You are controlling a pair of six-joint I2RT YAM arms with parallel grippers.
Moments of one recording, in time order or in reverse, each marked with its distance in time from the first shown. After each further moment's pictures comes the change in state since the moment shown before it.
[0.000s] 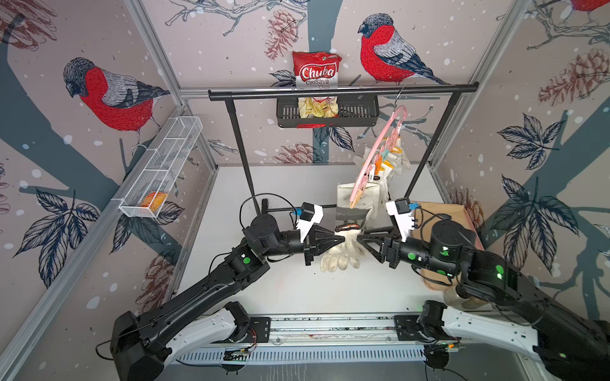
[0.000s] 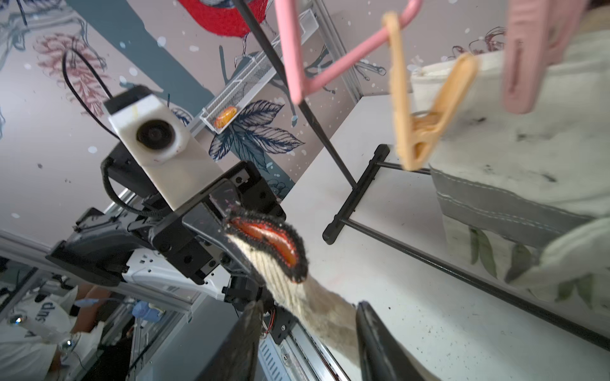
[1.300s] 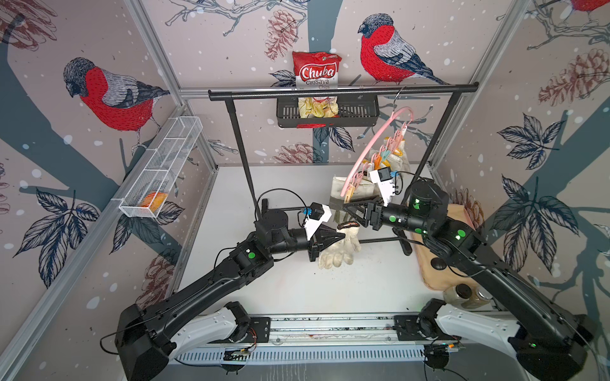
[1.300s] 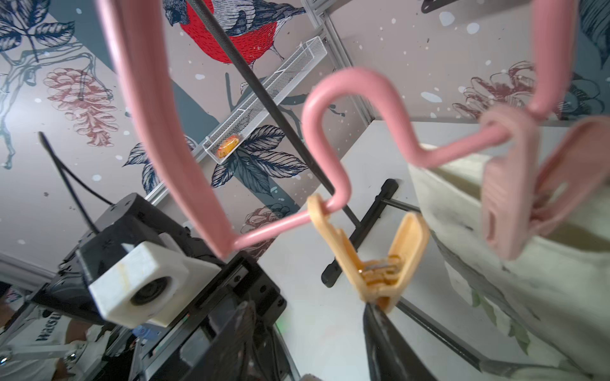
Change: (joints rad) left arm 0.000 0.056 0.039 -0.157 -0.099 0.142; right arm -0.329 0.297 0.091 0.218 -0.375 -0.106
